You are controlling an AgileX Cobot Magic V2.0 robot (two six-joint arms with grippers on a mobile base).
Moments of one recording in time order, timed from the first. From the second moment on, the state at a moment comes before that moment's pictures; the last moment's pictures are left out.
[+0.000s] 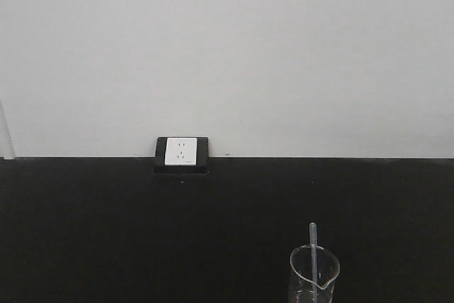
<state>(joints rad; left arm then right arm) -0.07 -0.01 0.03 -0.02 0.01 0.05 0.00 -0.01 0.03 -0.08 0.12 0.13</state>
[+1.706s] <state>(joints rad) -0.07 -0.01 0.03 -0.02 0.01 0.05 0.00 1.00 -0.52 -0.09 -0.28 0.18</state>
